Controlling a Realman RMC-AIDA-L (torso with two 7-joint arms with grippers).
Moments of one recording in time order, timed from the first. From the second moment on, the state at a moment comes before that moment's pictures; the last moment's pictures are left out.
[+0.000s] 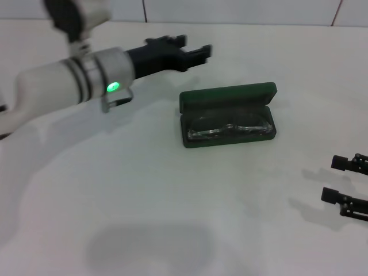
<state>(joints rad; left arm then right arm) -0.92 -2.02 2.12 0.03 0.15 0.90 -1.09 0.23 1.98 -0.87 -0.57 -1.66 -1.69 1.06</state>
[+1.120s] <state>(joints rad) -0.74 -2.08 2.06 0.45 0.40 0.72 -0.99 0.24 1.98 -0.87 -0.55 -1.70 -1.68 1.06</state>
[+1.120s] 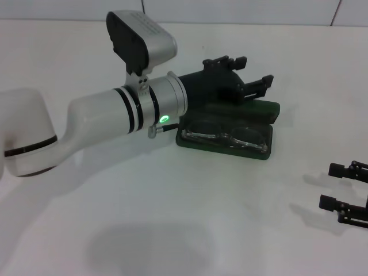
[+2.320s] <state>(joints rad) -0.72 -2.09 1.98 0.48 0.67 0.64 -1.03 0.23 1.98 -0.87 -0.53 -1.70 -1.68 1.06</state>
